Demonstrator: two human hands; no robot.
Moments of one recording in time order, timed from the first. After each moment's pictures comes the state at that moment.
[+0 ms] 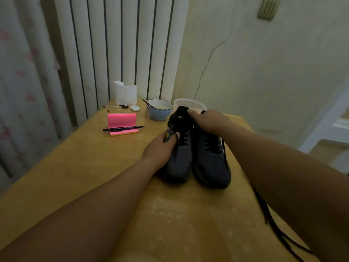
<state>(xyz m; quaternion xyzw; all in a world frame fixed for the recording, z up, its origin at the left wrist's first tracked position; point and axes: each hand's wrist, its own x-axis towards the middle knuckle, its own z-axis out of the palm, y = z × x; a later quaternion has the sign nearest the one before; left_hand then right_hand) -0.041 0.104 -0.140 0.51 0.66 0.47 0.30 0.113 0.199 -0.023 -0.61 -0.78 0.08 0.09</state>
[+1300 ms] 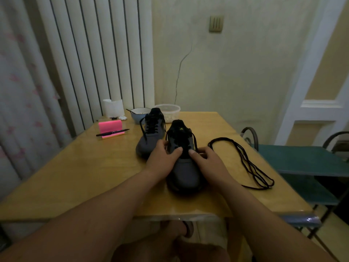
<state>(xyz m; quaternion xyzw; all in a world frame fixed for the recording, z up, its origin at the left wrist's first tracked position) 0.088 -0.019 -0.124 0.55 0.63 0.48 0.28 0.270 0.002 -0.125 -0.51 -0.66 0.38 0.40</state>
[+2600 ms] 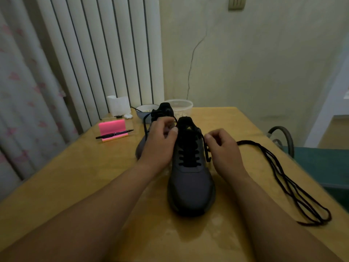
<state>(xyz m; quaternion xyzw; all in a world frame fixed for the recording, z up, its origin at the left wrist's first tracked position) 0.058 0.046 -0.099 0.58 0.59 0.54 0.15 0.243 0.093 -0.123 -0.44 -0.66 0.30 0.53</state>
